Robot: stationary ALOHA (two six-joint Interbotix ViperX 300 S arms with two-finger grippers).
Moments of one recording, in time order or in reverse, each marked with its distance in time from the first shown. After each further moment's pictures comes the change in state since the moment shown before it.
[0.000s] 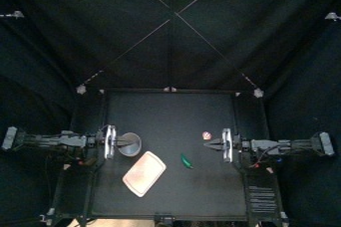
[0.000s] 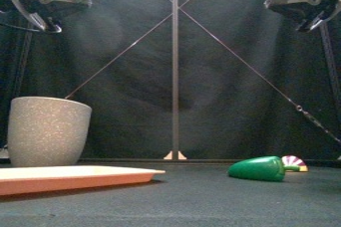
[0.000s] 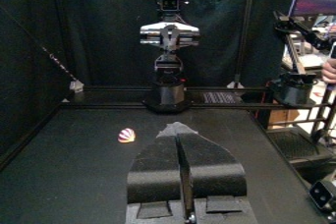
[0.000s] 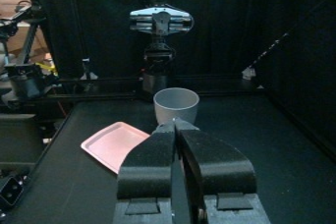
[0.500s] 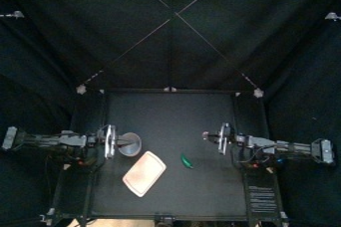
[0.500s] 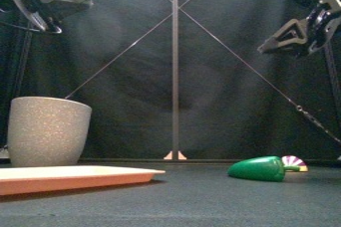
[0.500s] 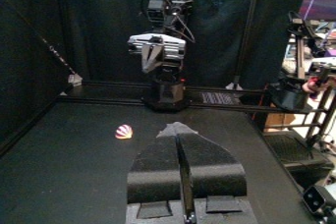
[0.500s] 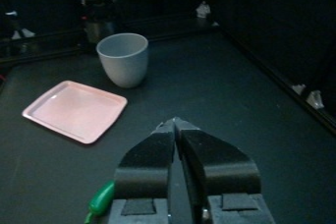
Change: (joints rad) left arm 0.000 0.003 -0.012 -0.046 0.025 -0.005; right arm -0.227 0.067 0.008 0.025 0.176 0.017
